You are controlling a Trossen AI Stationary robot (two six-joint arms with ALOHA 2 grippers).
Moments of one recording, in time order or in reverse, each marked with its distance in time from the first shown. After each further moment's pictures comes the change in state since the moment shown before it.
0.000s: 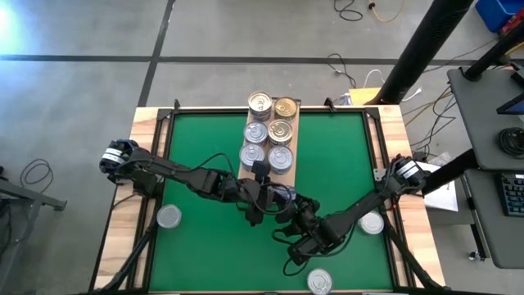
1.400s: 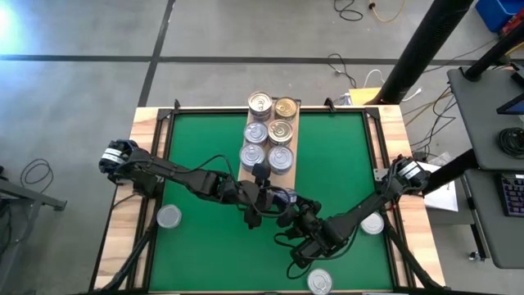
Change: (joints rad) left arm -0.003 -0.001 -0.010 -0.003 0.026 0.010; right arm 0.047 -0.007 0.002 -0.018 -0.030 -0.021
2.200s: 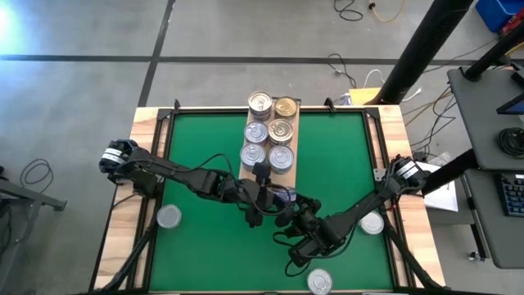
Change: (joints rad) left arm 0.001 0.000 -0.002 0.021 0.021 -0.018; right arm -0.029 0.009 -0.002 0.014 0.044 -0.079
